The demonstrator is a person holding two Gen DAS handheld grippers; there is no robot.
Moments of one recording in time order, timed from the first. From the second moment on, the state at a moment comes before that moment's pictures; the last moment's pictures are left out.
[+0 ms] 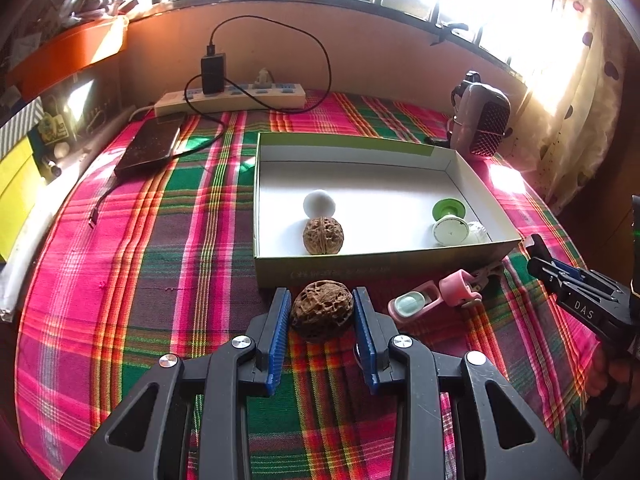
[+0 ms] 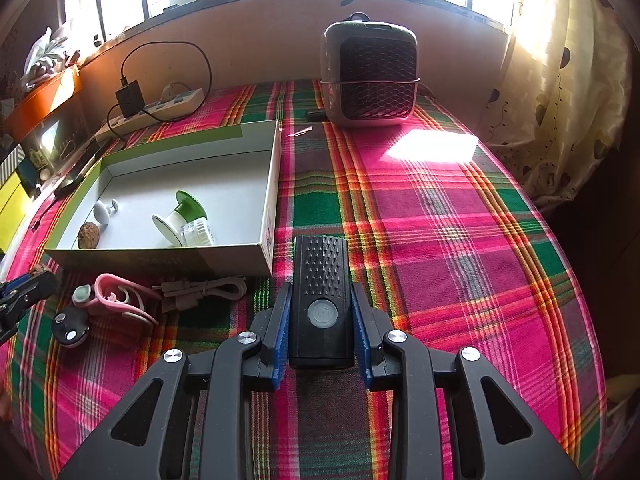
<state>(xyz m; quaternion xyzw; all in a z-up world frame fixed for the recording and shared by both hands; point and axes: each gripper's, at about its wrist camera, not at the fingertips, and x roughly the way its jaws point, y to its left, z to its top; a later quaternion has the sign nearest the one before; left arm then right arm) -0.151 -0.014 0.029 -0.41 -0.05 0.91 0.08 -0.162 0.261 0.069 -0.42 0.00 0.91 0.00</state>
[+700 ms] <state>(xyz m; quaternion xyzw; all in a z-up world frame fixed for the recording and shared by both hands) -0.175 -0.008 0.065 -0.39 -0.02 0.92 0.09 -0.180 0.228 0.116 -0.39 0.00 0.92 -0.06</state>
